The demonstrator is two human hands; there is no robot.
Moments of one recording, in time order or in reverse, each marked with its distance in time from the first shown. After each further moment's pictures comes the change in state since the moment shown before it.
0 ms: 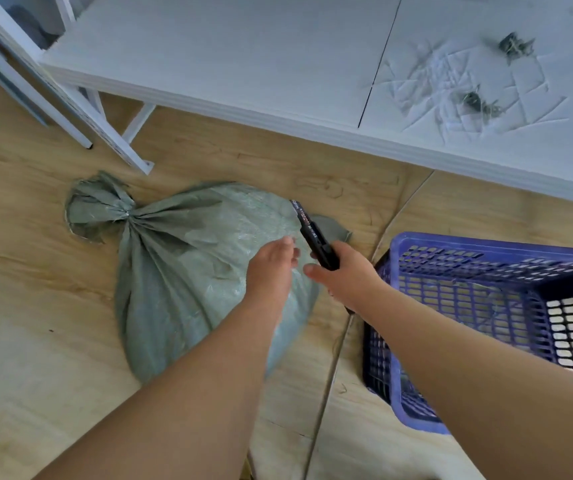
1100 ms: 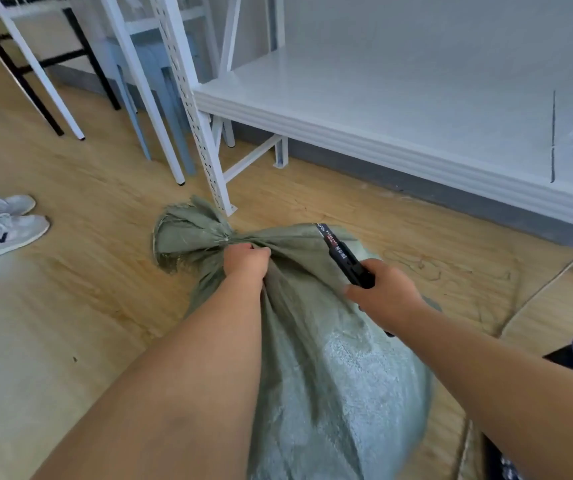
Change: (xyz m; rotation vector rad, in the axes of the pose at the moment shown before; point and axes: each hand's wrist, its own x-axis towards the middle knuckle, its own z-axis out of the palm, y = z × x) left_hand 0.208 -0.028 -0.202 -0.079 0.452 0.014; right_hand 0.108 -0.060 0.148 -0.245 0.101 -0.285
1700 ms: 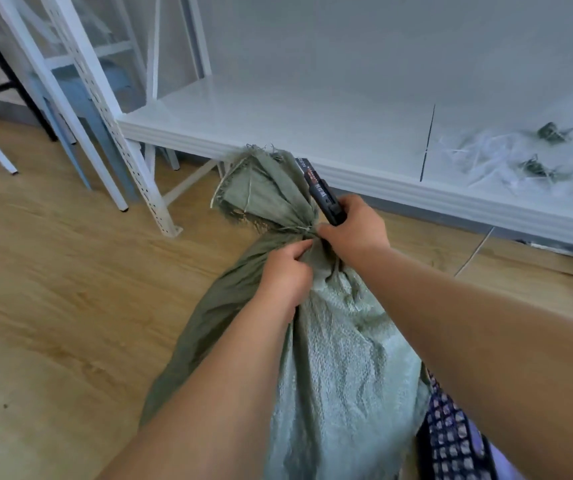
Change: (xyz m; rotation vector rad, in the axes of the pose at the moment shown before) left_hand -0.175 0.027 0.087 0.127 -0.506 0.395; right_hand 0.013 0.008 -0.103 0.072 0.397 -0.086
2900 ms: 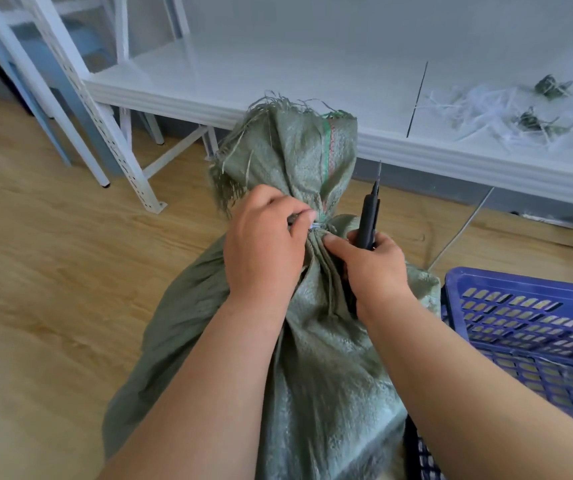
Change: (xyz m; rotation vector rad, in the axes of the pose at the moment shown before) left_hand -0.042 -0.005 0.015 0.560 0.474 0.623; right_hand -0.083 0.060 0.001 0.725 0.148 0.404
